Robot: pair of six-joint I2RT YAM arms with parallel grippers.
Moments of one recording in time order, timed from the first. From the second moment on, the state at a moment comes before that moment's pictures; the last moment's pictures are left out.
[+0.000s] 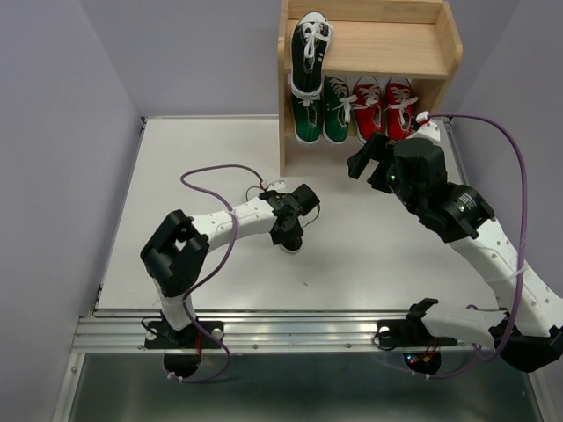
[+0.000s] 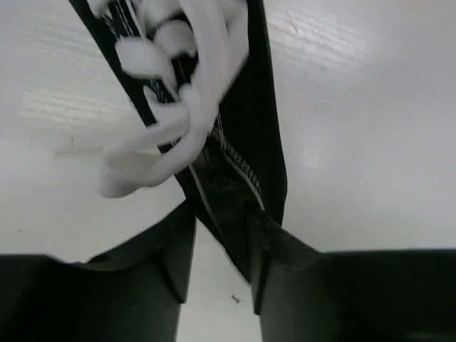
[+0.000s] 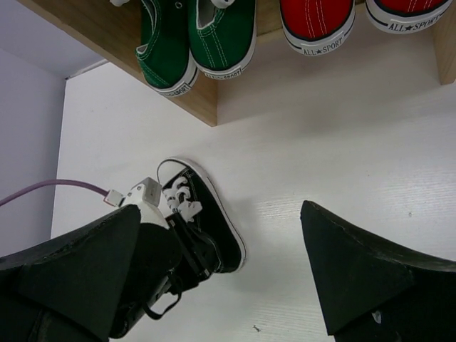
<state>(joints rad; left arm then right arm) -0.88 1.77 1.27 -0.77 -0.37 -1.14 0.65 1.11 1.42 -0.73 0.46 0.71</state>
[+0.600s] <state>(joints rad) -0.80 1.35 1.38 -0.92 -0.38 -1.06 0.65 1.15 1.27 -0.72 0.22 0.55</state>
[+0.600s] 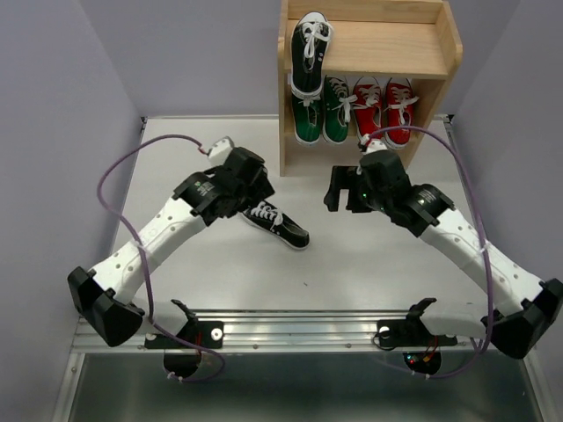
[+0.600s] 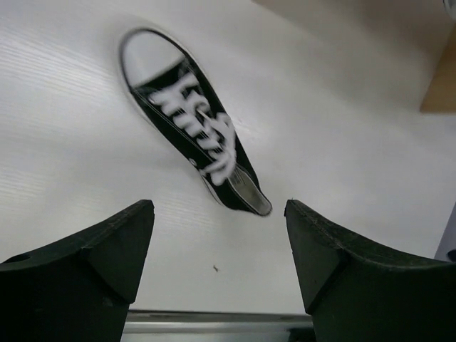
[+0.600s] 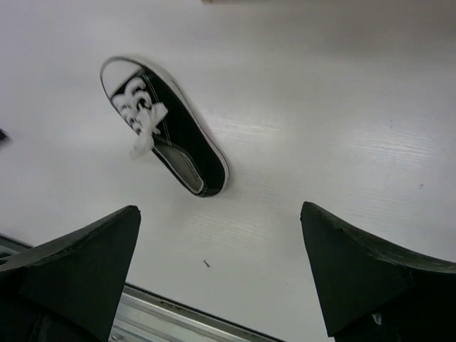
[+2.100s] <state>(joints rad) -0.44 1.14 1.24 -0.89 -0.42 -0.92 0.90 1.75 1.15 -0.34 0.14 0.23</state>
